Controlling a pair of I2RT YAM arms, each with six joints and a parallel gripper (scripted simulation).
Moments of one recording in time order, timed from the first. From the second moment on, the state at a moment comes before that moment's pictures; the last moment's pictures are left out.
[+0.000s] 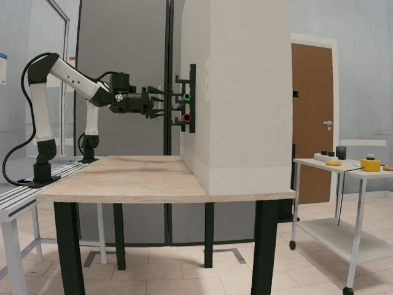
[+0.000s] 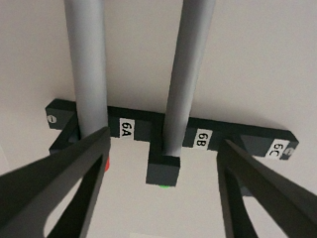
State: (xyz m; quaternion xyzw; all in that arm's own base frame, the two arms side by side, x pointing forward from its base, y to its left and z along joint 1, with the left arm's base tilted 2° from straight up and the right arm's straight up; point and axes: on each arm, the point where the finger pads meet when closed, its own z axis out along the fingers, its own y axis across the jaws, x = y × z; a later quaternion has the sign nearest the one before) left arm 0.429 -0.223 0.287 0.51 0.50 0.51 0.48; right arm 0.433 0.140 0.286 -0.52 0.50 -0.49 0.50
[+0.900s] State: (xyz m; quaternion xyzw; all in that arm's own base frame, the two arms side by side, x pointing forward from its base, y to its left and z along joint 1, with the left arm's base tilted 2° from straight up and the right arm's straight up) left arm 0.421 -0.218 0.275 0.50 0.50 0.51 0.49; right arm 0.424 0.137 0.269 -0.52 0.50 -0.49 0.50
